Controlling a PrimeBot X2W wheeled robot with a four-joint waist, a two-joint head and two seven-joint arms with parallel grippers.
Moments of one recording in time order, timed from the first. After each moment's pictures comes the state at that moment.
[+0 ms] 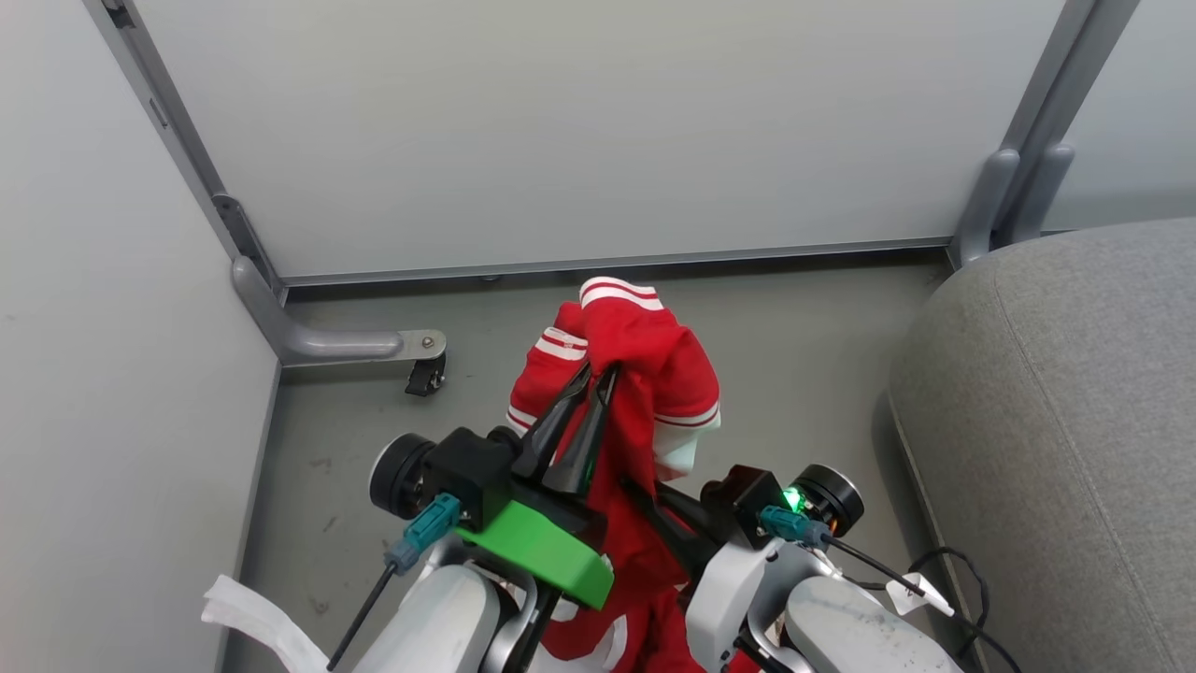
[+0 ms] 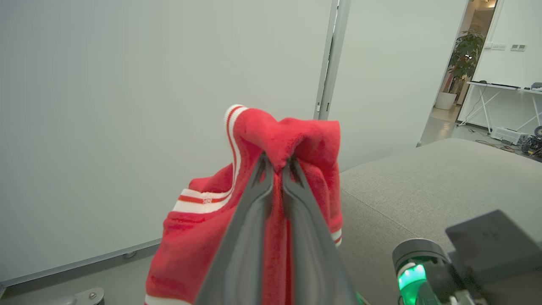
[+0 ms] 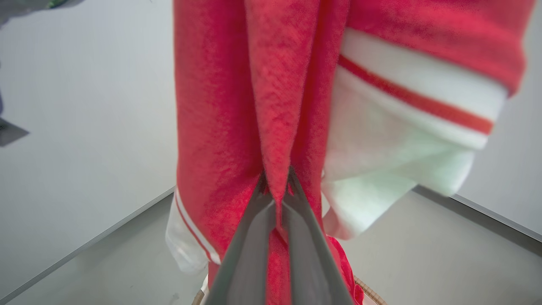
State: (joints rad) left arm -0.30 0.05 -0.58 0.24 -0.38 -0.13 -0.26; right arm -0.44 -0.05 0.73 0.61 0.32 0.13 -0.26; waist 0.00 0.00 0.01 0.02
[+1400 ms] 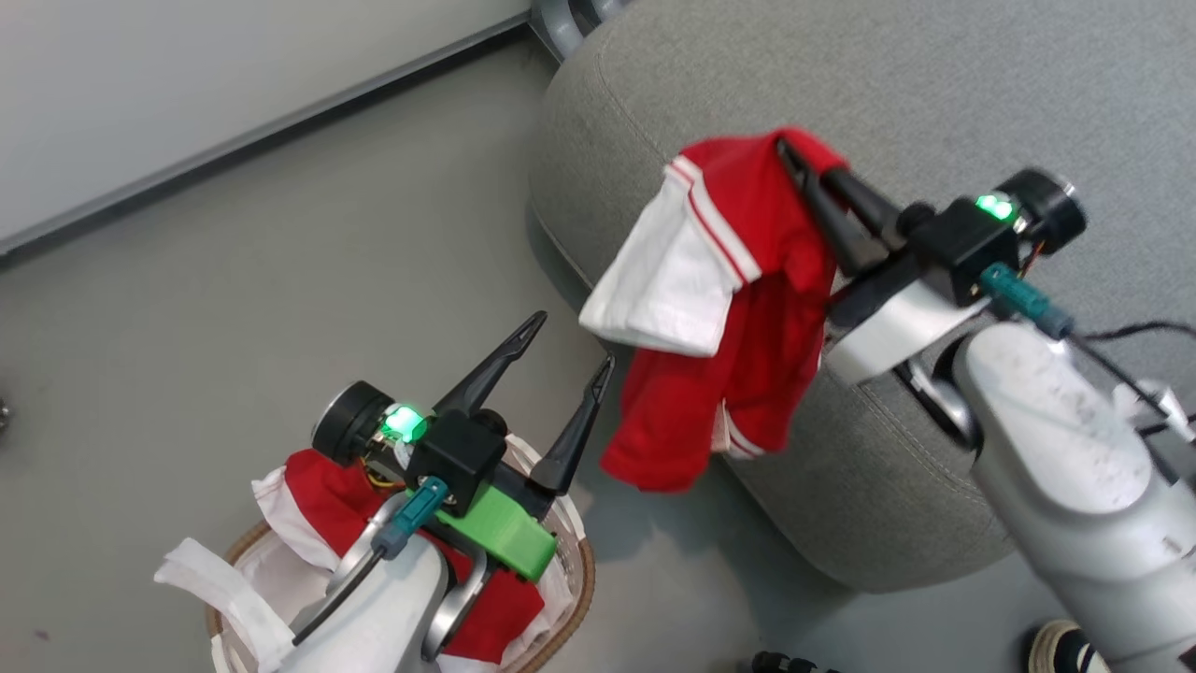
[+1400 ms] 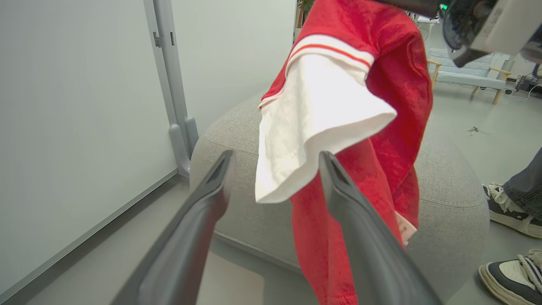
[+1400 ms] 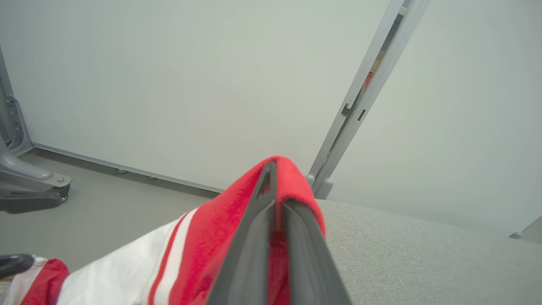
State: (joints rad) left arm -0.39 0.18 -0.62 0.25 -0.23 -0.13 -0.26; right arm -0.65 -0.25 0.43 0.28 0.19 0.13 -0.26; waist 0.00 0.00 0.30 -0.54
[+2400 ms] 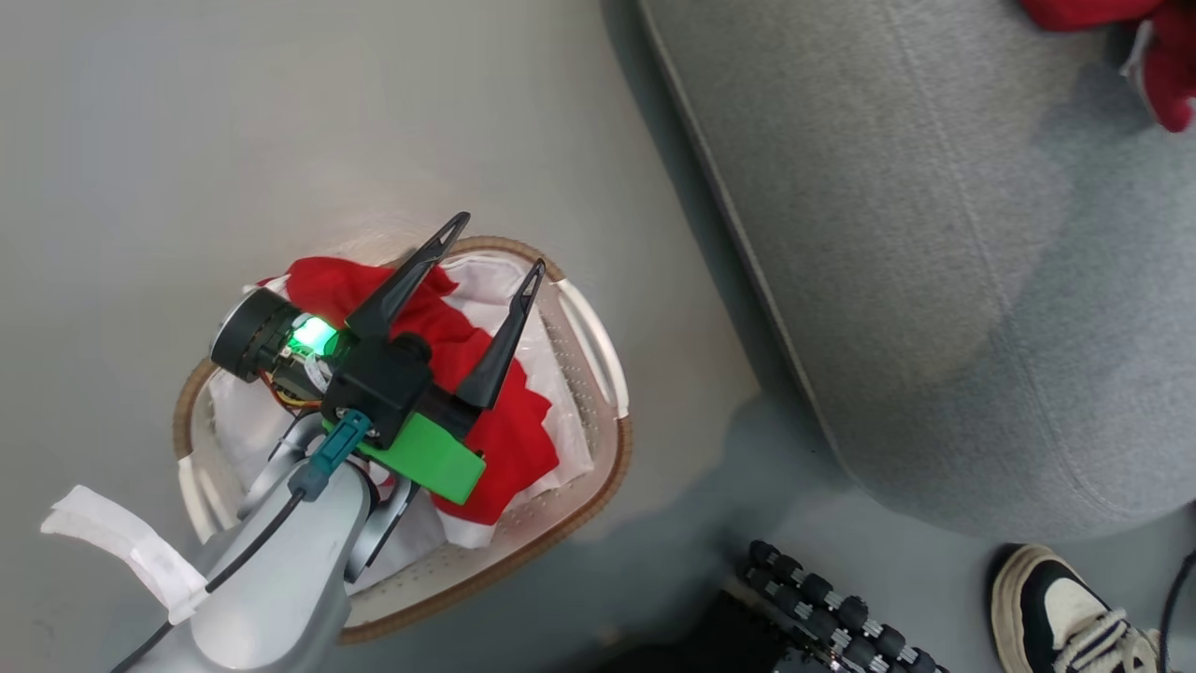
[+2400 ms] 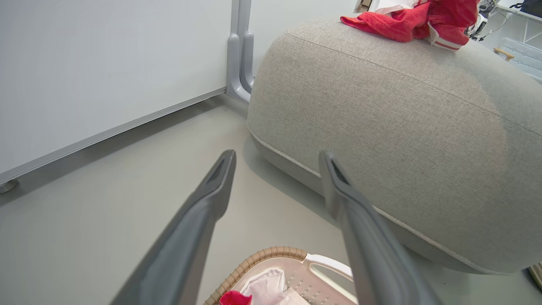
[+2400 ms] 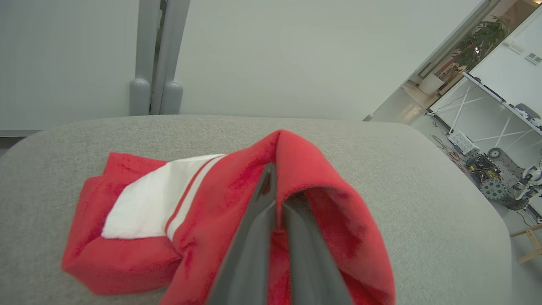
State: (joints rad) left arm -0.51 0.31 -0.59 0.20 -0.21 -0.13 -0.26; right arm -1.03 -0.36 -0.28 0.82 -0.03 0.13 -0.26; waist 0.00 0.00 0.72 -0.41
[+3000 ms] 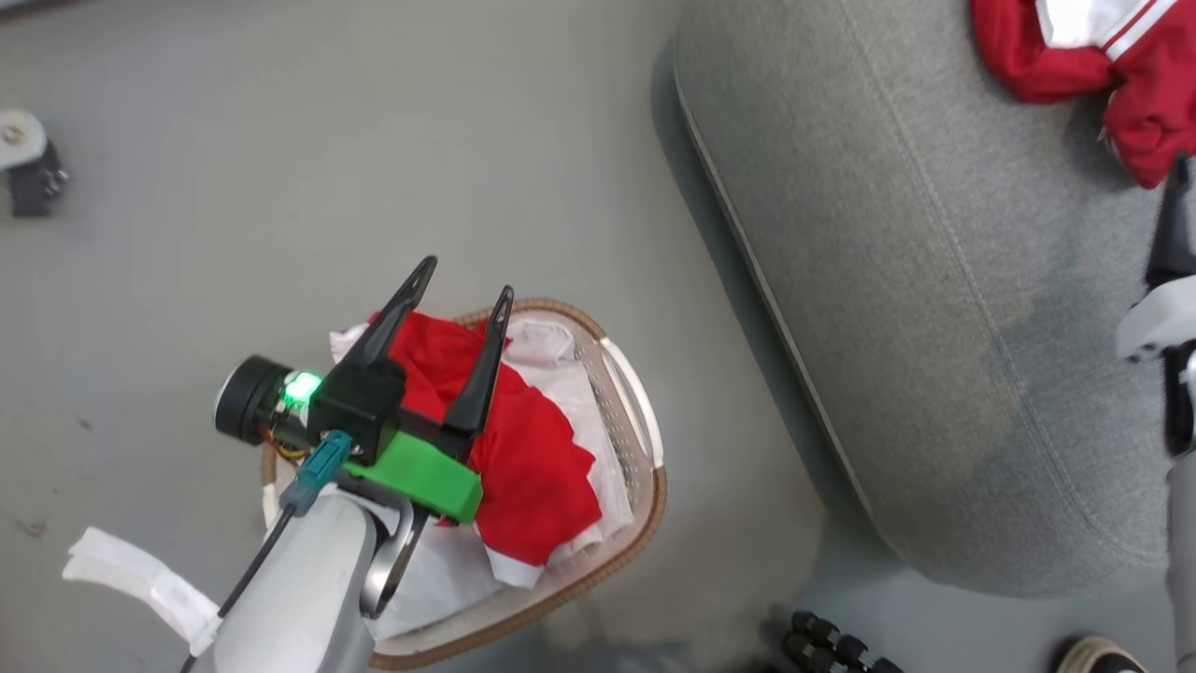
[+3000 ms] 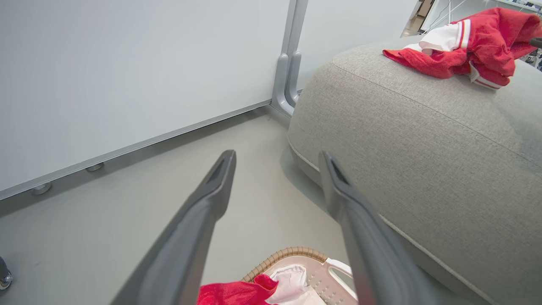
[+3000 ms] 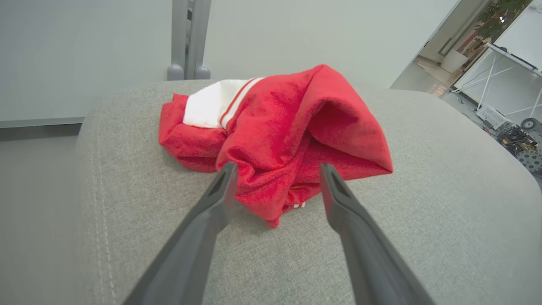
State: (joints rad) left arm -0.41 0.19 -0.45 0.28 -0.22 -0.13 -0.26; right arm -0.61 -0.21 -0.38 0.58 -0.05 0.13 -0.26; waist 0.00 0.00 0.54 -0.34
